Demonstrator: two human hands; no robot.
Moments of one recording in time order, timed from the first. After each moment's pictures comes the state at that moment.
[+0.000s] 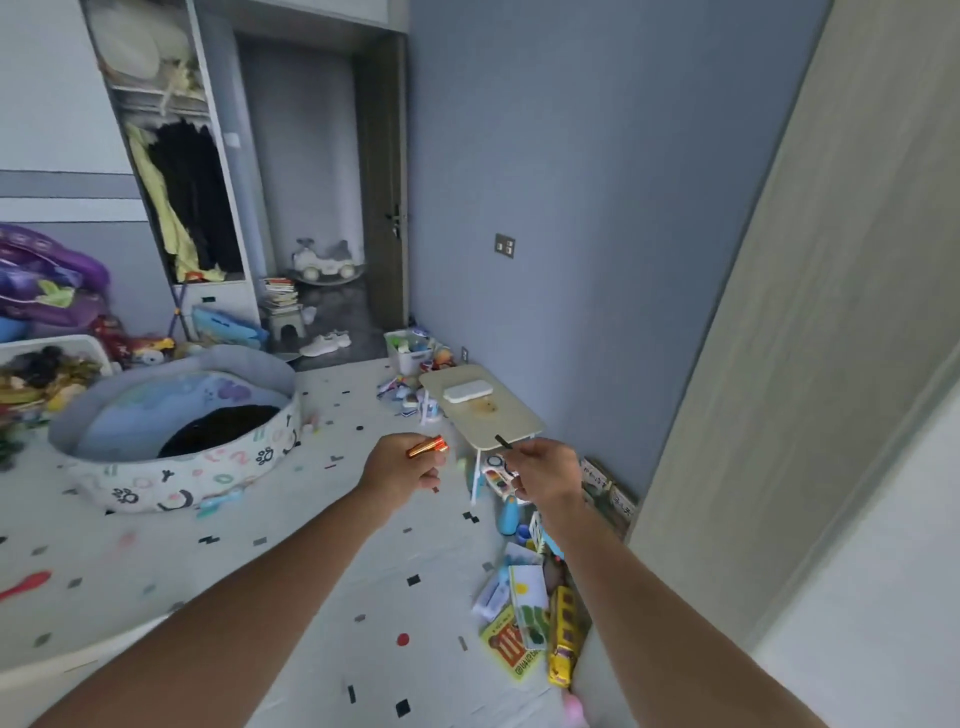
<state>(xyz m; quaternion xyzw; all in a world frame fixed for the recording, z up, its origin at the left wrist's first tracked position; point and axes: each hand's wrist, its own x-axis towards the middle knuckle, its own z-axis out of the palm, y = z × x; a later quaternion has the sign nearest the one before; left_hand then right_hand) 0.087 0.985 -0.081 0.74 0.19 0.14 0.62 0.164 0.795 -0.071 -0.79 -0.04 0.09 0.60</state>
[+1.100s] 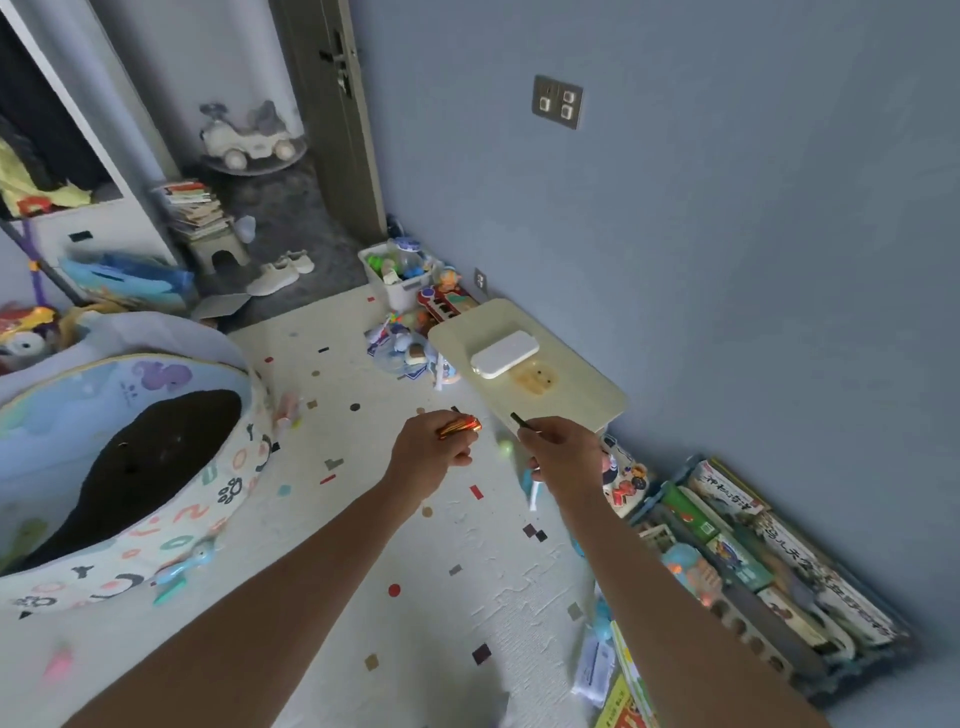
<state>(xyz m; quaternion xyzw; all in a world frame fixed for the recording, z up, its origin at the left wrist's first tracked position) 0.624 1.379 -0.228 0.77 0.19 0.04 0.61 0.661 1.203 -0.220 -0.78 0.07 0.08 0.62</state>
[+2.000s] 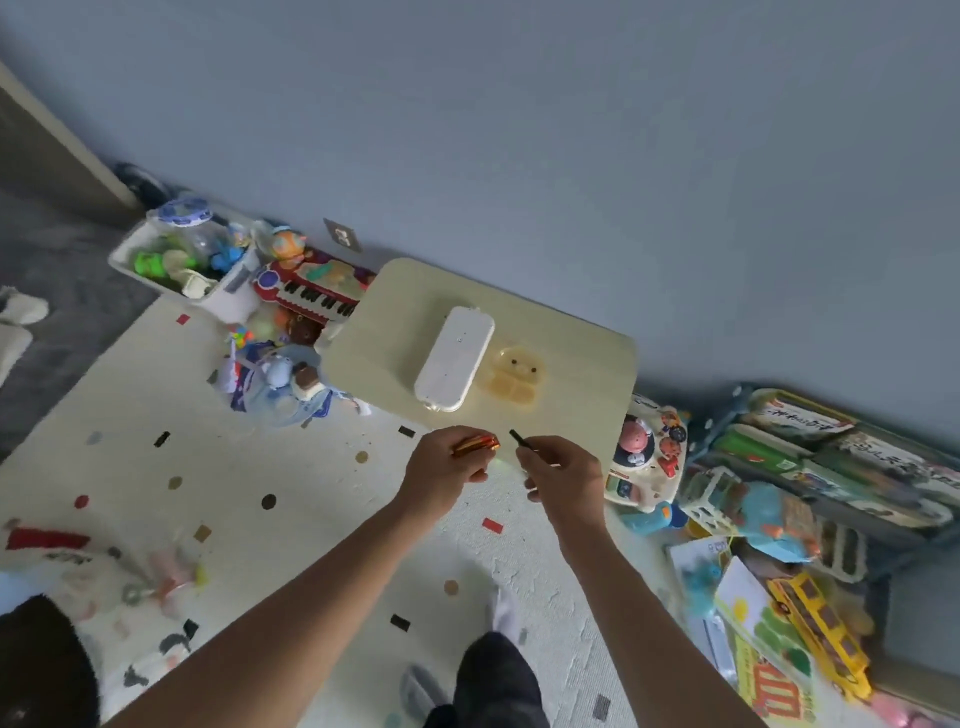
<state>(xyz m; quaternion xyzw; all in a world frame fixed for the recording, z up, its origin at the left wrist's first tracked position) 1.074 1.540 -0.437 0.77 0.05 -0.26 0.58 1.018 1.385 -0.424 -0.71 0.35 0.04 0.61</state>
